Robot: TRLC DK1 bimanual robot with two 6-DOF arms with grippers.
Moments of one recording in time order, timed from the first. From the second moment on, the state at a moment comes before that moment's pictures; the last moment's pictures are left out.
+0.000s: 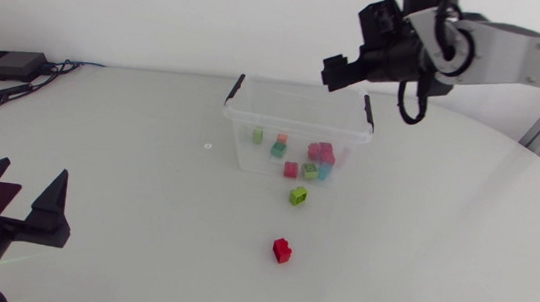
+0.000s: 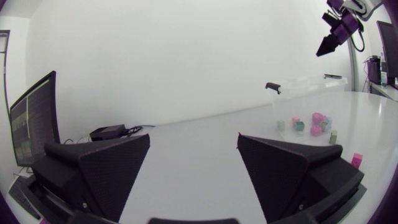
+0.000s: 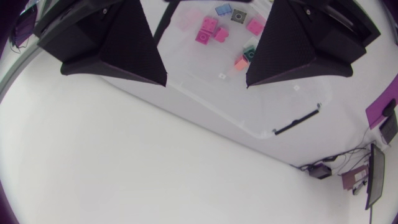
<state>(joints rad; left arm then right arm) 0.02 0.06 0.03 -0.01 -0.04 0.22 0.33 1.73 1.41 -0.16 0.01 -0.20</state>
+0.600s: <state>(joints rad) 0.02 0.06 0.03 -0.01 -0.04 0.22 0.47 1.41 0.88 -0.16 -0.02 -0.14</state>
